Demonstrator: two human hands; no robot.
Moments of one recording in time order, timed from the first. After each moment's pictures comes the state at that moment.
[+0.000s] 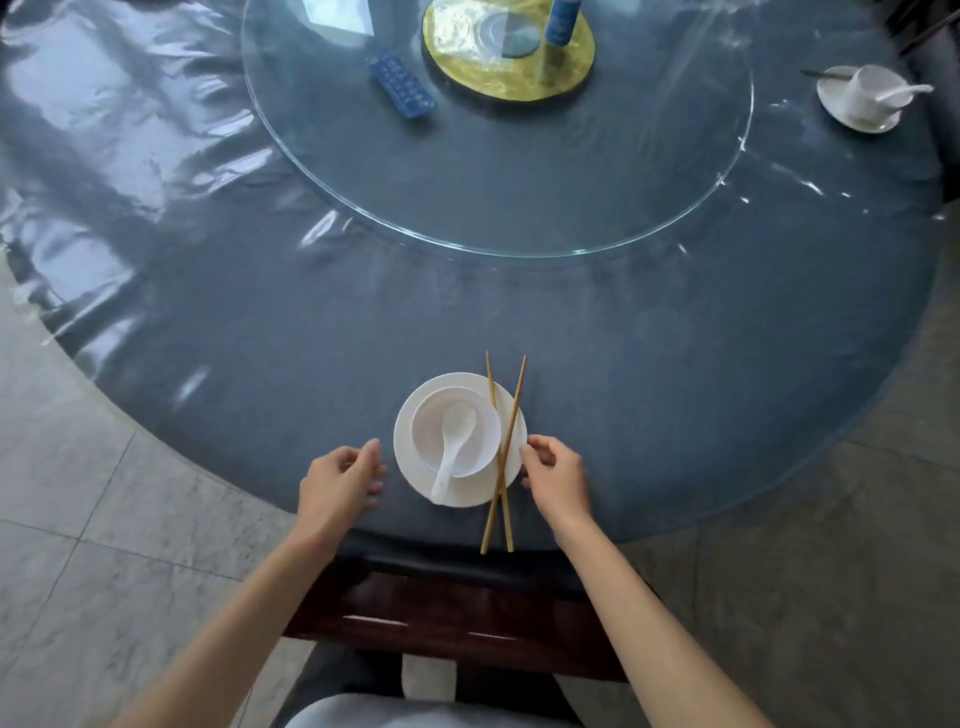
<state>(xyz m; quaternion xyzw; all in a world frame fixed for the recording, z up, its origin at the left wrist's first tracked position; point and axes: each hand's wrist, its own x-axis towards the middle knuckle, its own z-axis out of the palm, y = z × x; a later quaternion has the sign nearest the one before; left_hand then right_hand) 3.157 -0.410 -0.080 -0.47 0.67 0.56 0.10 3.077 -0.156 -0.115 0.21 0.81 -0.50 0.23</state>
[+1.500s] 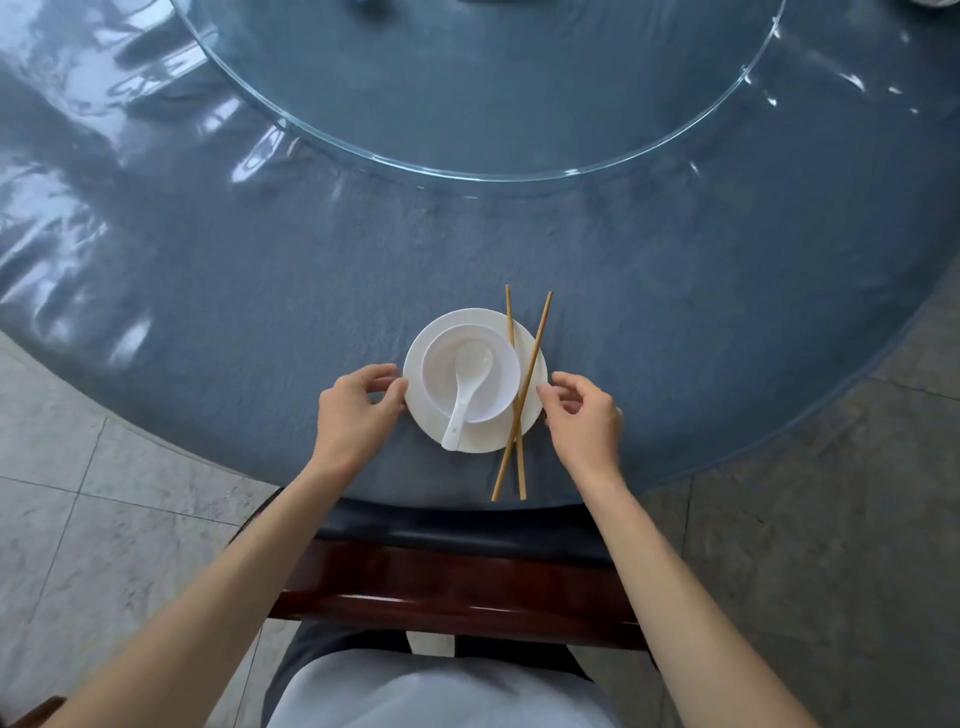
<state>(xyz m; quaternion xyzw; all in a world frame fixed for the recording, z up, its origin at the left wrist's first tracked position) 3.105 -0.370 -0.093 -0.35 0.77 0.52 0.10 3.054 -0.115 -0.108 0.18 0.87 -0.44 0.14</state>
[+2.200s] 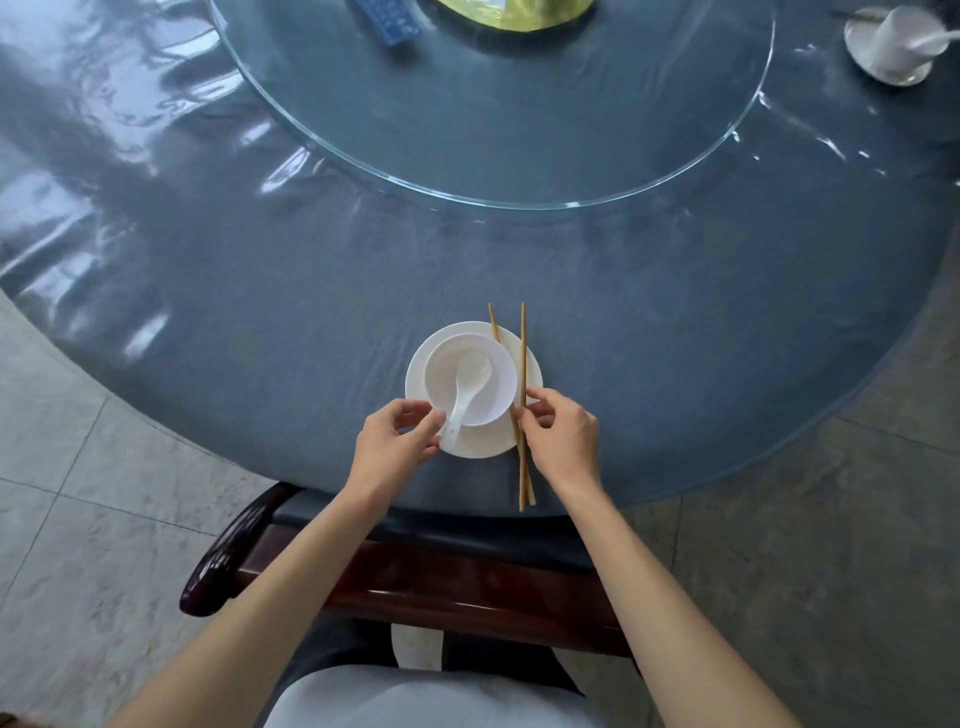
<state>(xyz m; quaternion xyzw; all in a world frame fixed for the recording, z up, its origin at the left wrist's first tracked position) 3.133 -0.328 -0.087 -0.38 0.63 0.67 0.11 3.059 -0.130 -0.090 0.06 0.91 -0.38 0.15</state>
